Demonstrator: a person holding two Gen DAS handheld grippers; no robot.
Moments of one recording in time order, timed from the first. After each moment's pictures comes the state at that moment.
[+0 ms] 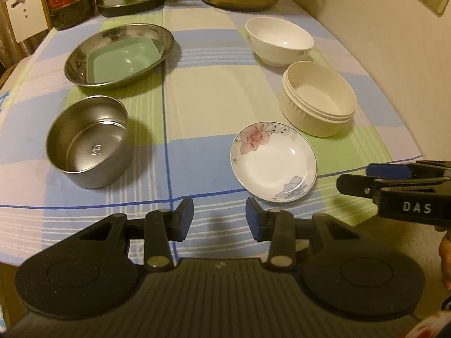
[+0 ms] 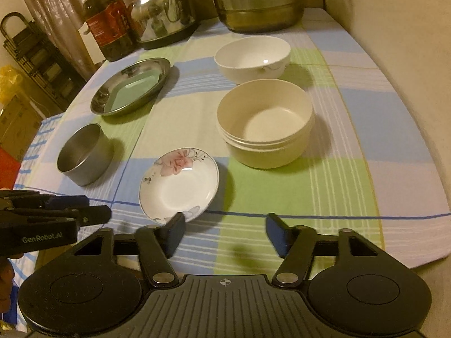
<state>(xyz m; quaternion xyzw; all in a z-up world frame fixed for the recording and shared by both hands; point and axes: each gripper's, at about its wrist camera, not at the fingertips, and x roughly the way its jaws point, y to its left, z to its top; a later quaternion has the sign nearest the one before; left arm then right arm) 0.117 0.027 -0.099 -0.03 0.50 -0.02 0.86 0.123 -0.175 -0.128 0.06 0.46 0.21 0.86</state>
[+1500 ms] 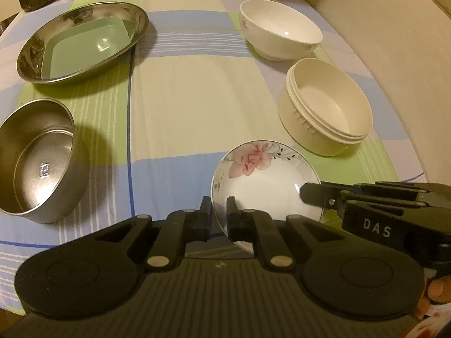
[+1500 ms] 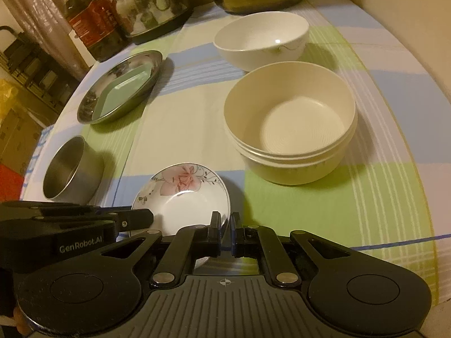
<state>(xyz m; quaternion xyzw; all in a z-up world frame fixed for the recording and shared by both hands) 0.183 0.029 -0.140 -0.06 0.53 -0.06 0.84 0.174 -0.148 -0.160 0.10 0.49 0.21 0.84</state>
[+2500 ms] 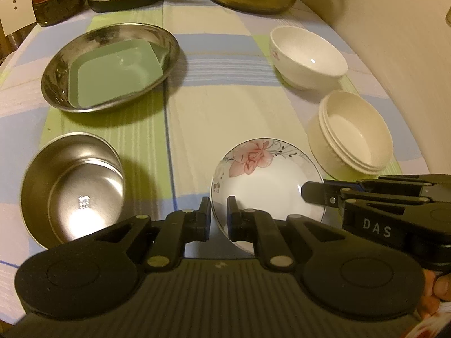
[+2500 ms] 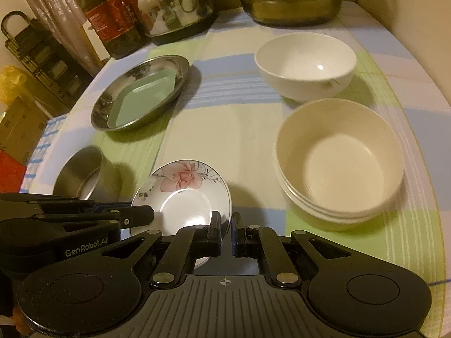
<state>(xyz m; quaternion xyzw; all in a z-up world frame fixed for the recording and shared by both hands) 0.201 0.064 -0.120 -0.05 0.51 -0.03 0.86 0.198 -0.103 -0.142 0.07 0.47 0.23 0.85</state>
